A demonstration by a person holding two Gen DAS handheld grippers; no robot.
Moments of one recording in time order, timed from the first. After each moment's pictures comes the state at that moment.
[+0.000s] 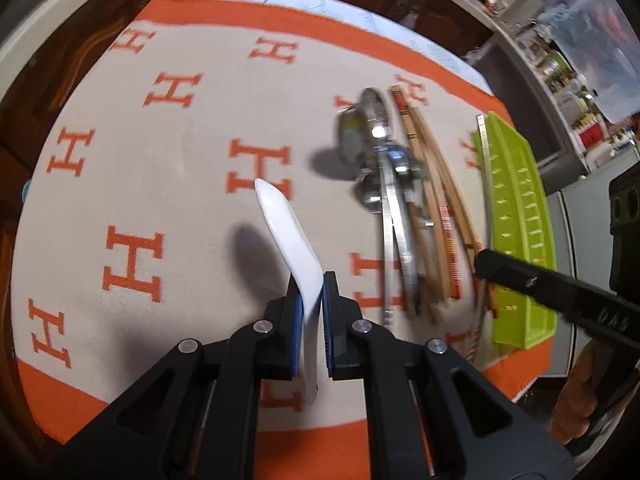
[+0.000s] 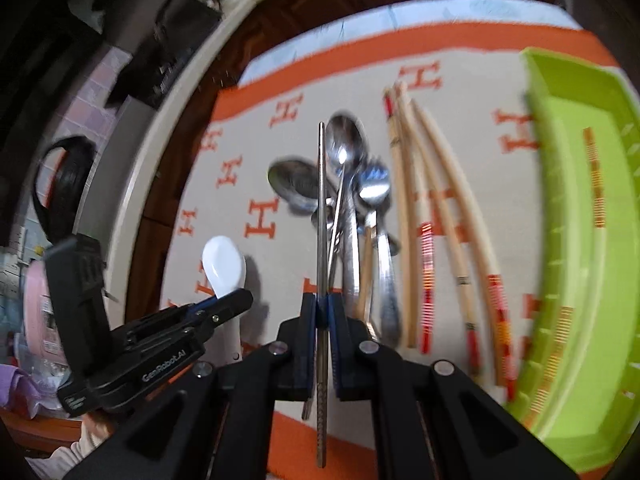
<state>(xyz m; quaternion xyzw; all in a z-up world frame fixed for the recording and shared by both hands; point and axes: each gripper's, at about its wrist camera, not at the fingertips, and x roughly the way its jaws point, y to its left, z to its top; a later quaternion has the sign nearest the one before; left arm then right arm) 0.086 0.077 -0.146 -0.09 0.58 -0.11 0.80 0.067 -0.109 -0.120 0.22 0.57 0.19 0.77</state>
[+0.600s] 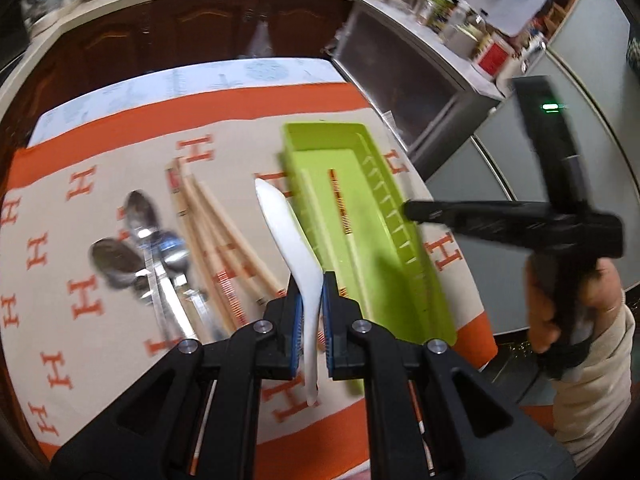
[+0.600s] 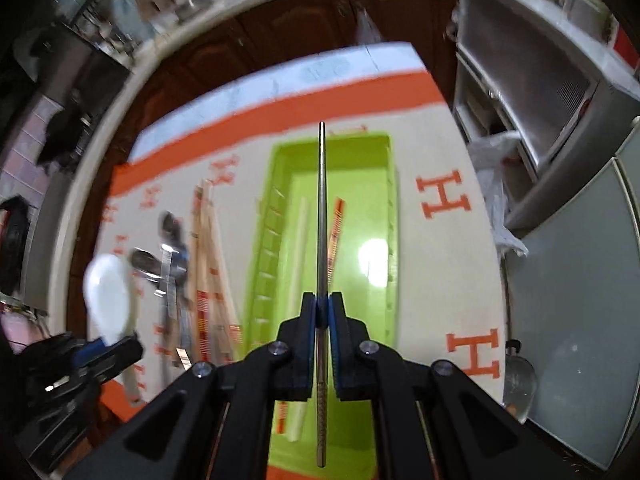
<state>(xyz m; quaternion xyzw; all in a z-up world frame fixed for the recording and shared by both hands) 0.089 -0.125 -0.067 0.03 0.53 -0.26 0.81 0.089 -0.284 -0.110 0.16 0.59 0.04 0.79</state>
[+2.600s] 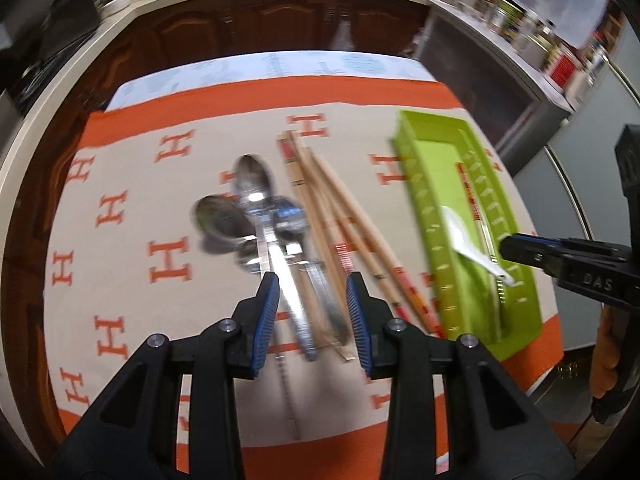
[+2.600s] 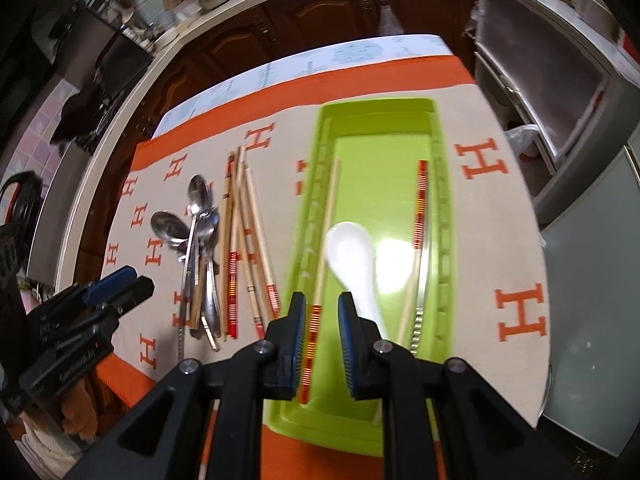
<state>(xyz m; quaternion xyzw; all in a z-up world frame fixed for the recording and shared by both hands) 0.087 -0.033 -0.089 0.04 0.52 -0.13 0.84 0.050 -0.232 -0.100 0.17 0.57 0.08 0.80</state>
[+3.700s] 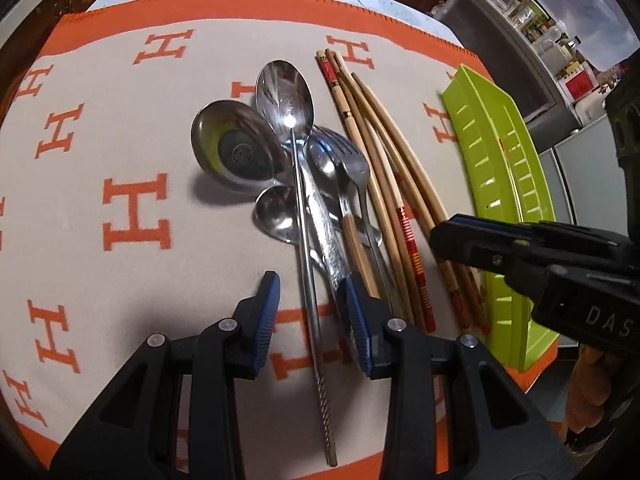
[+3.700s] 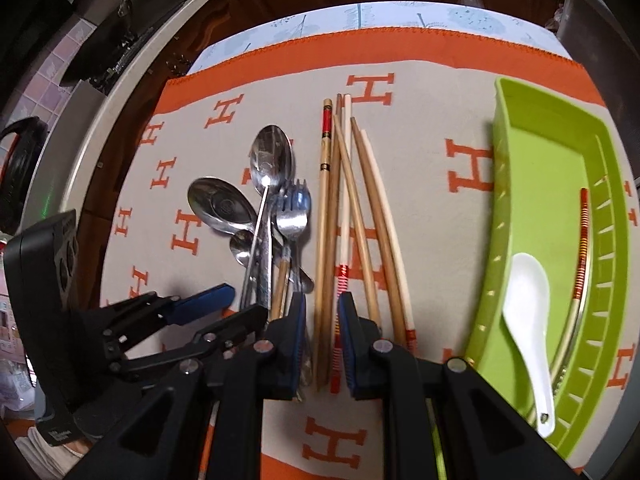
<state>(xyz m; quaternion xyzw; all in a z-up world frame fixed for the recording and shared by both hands) 0.134 -0.001 -0.183 -0.04 0.60 -0.17 0.78 0.111 -0.120 -0.137 0.13 0.61 0.15 0.76</state>
